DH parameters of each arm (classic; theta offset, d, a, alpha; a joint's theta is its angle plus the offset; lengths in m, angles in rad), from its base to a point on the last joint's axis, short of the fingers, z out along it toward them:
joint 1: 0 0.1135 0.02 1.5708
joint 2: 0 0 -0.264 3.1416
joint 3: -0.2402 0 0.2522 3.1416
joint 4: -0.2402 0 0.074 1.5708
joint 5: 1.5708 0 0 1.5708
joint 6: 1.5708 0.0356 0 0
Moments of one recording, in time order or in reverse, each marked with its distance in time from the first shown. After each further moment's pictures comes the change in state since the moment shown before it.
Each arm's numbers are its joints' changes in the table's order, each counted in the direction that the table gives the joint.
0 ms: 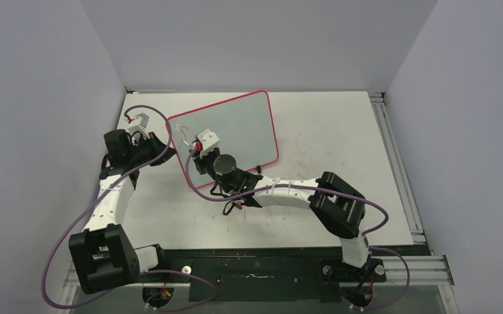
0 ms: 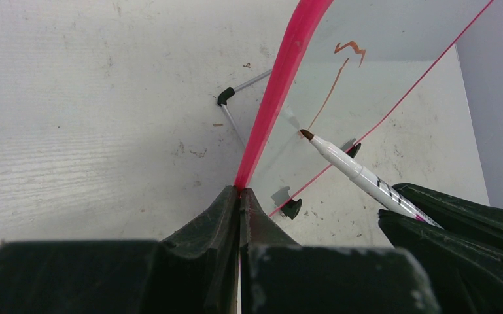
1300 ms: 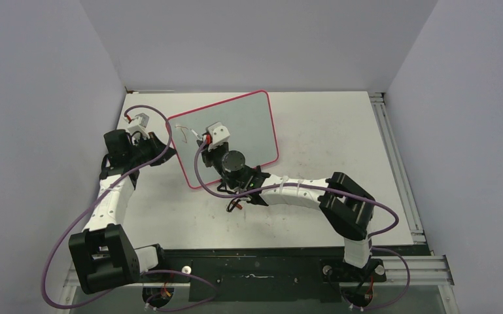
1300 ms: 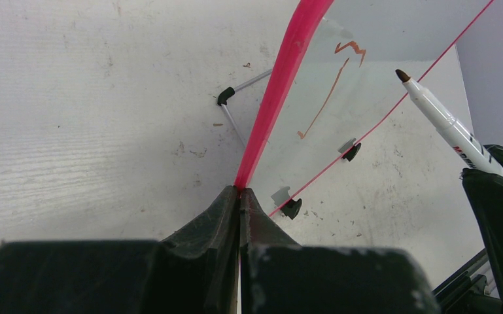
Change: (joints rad) left arm 0.000 0.000 0.000 0.000 0.000 0.000; right arm -0.027 0.073 0.049 0.055 0.072 -0.006
